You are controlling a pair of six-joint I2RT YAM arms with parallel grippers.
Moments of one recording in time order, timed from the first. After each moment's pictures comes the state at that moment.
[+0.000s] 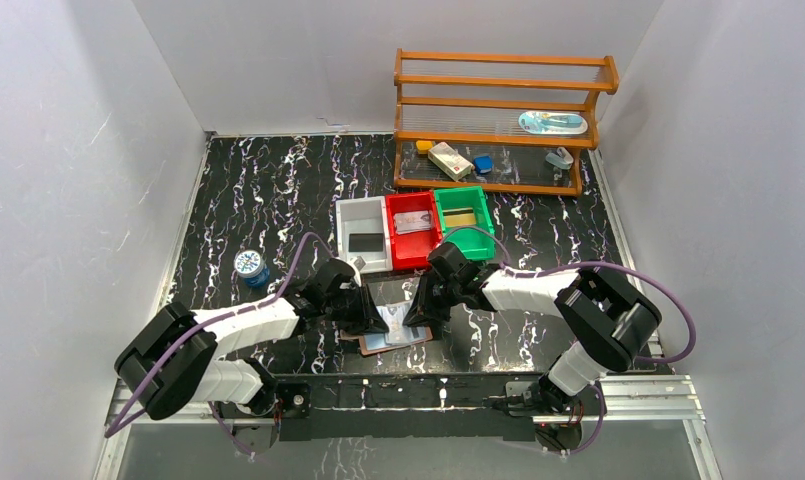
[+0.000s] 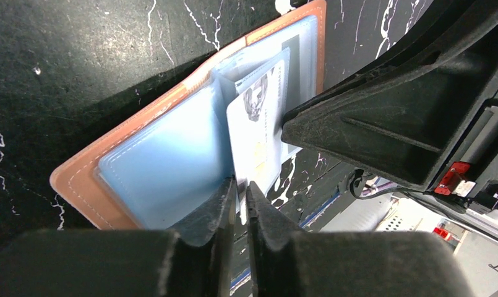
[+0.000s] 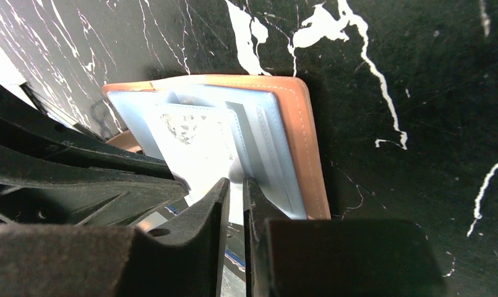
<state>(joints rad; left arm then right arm) -0.76 1.28 0.45 -0.04 0.33 -0.96 0.84 1.56 0.69 -0.09 -0.34 1.06</state>
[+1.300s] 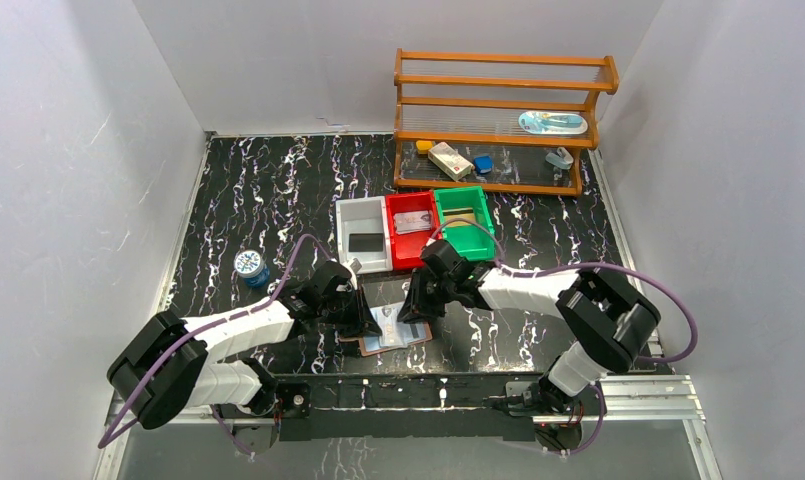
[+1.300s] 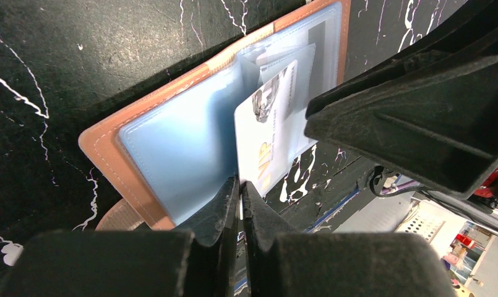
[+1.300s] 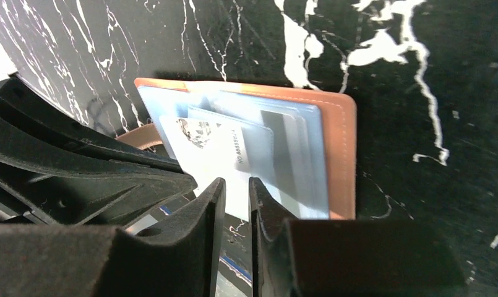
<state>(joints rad) -0.75 1.23 0.44 -0.12 0.30 -0.91 0.87 1.55 0.73 -0.11 -0.30 1.00</state>
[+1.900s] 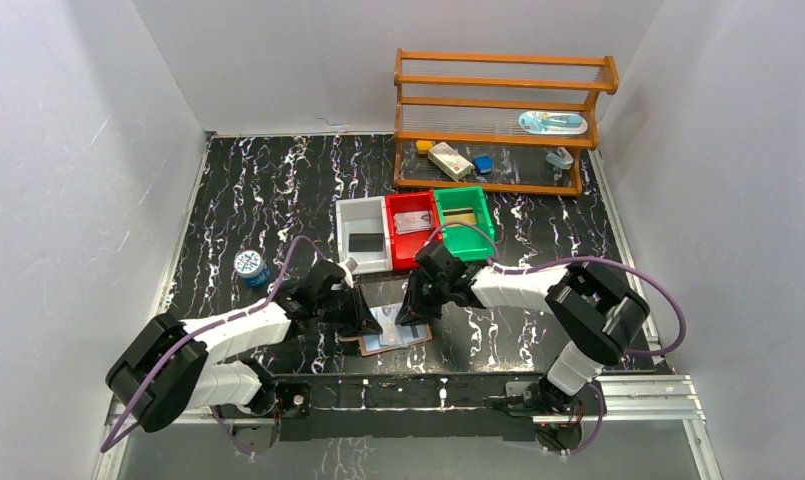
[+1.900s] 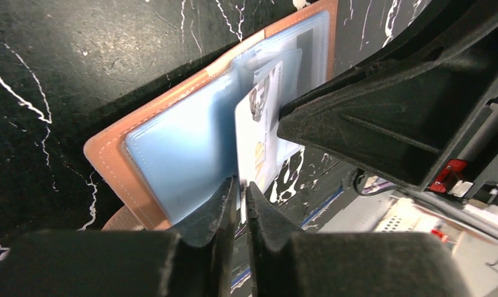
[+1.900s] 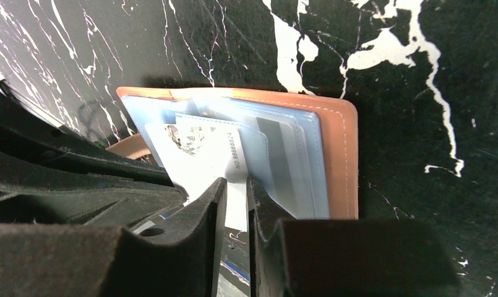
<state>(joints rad) -0.72 1.22 0.42 -0.08 0.34 -0.93 0.89 1.62 0.77 -0.13 -0.29 1.03</state>
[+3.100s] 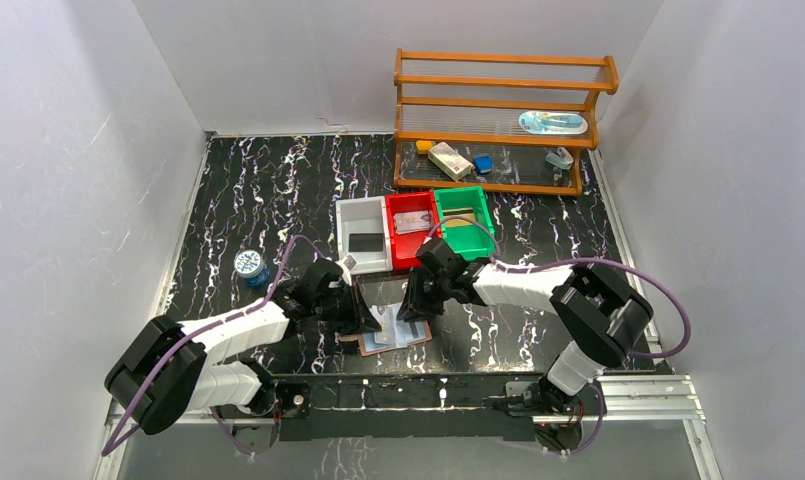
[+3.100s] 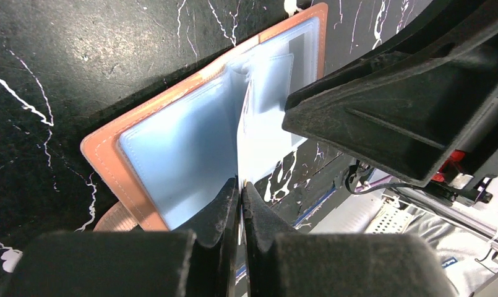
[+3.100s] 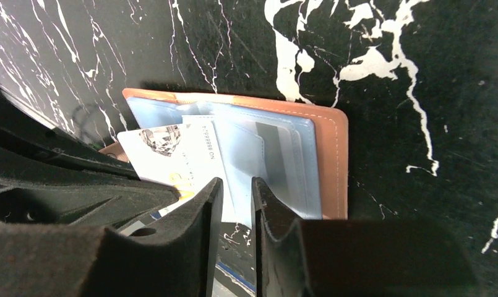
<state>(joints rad) -0.68 1.20 0.41 -0.06 0.38 -0.94 0.88 1.60 0.78 -0.15 -0.28 1.00</state>
